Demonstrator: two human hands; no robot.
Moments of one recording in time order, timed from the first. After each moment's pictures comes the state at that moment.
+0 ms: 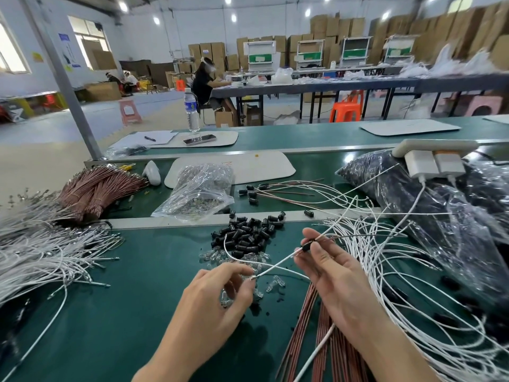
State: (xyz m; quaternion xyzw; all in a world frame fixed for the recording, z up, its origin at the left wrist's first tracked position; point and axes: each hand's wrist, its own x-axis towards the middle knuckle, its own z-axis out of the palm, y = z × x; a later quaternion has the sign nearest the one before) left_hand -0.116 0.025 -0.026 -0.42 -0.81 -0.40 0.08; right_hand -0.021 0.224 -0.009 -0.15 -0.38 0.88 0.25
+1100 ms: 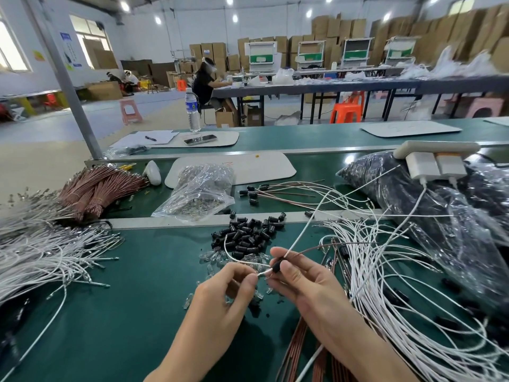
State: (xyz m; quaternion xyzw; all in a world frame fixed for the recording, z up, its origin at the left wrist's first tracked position) left_hand -0.113 0.038 -0.033 -0.39 -0.76 -0.51 0.02; right_hand -0.028 0.201 -0.023 -0.10 -0.48 0.86 0.16
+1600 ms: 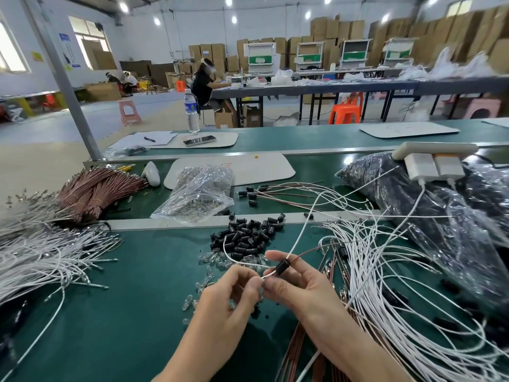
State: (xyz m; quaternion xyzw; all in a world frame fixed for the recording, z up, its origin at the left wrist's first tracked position) left_hand -0.106 0.043 -0.031 -0.39 -0.75 -0.54 -0.03; right_hand -0.027 0.194 -0.025 -0.10 -0.58 0.80 0.15
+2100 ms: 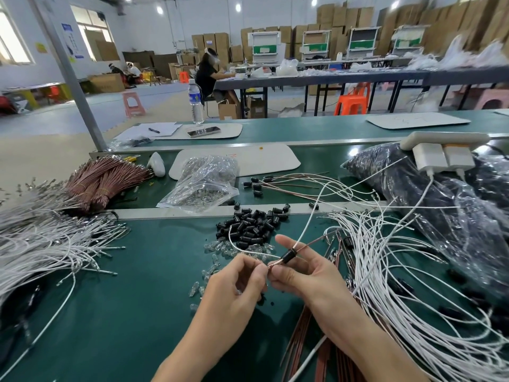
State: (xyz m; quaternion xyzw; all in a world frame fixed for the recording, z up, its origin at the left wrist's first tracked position) left_hand -0.107 0.045 -0.034 -0.36 -0.75 -0.55 -0.05; right_hand -0.028 0.196 -0.023 -0.13 -0.55 0.81 0.15
